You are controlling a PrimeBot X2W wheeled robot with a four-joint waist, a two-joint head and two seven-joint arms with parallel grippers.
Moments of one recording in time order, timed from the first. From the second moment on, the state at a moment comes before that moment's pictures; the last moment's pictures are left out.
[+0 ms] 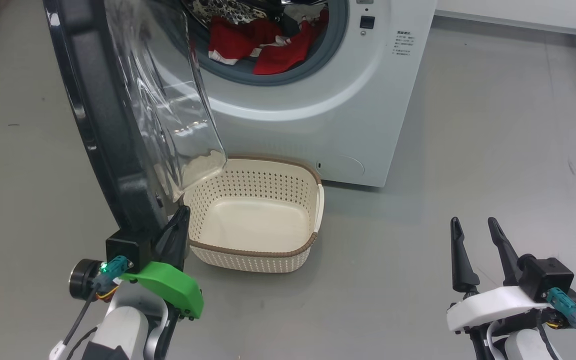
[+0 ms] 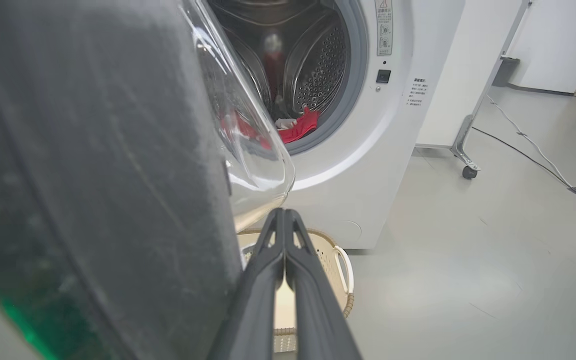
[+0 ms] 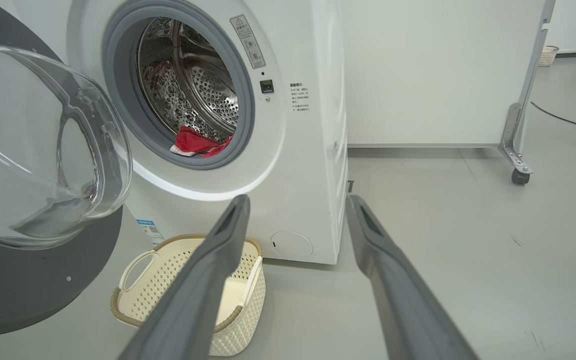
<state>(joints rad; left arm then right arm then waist) -0.26 0.03 -0.27 0.38 -0.33 -0.03 -0.11 -0.01 -0.07 0.15 0.19 0.36 0.07 -0.25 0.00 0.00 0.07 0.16</state>
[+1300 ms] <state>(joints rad) -0.32 0.13 0.03 0.39 -0.49 0.05 -0.17 -0.06 -0.10 0.20 0.19 0.30 0.09 -0.25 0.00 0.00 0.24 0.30</state>
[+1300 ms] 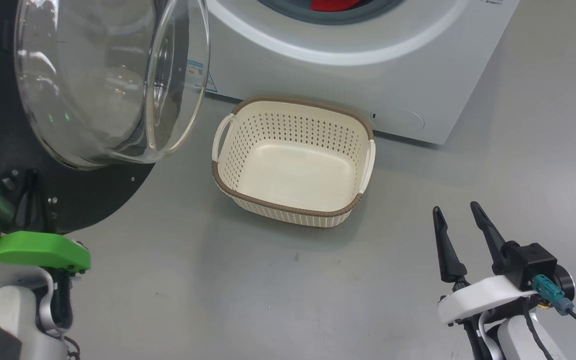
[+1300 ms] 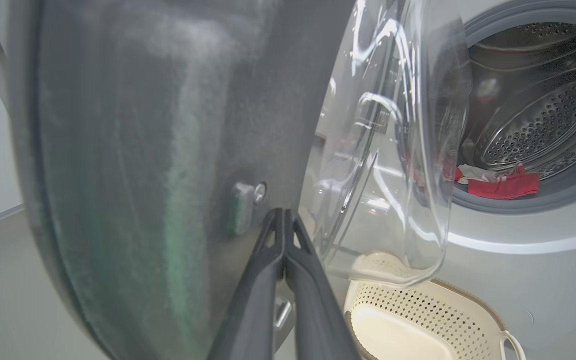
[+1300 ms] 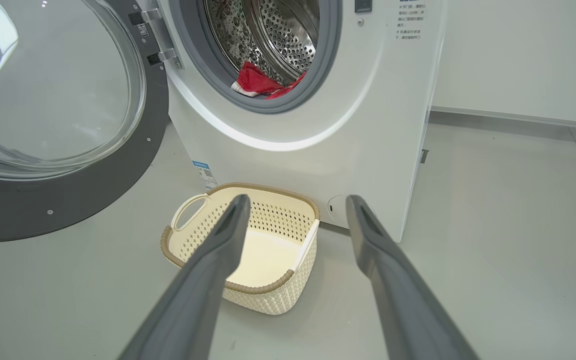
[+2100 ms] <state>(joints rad) -0.43 0.23 0.17 0.43 -0.58 0.04 -0.17 -0.12 -0.15 0.22 0.15 0.28 0.10 -0.22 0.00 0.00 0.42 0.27</state>
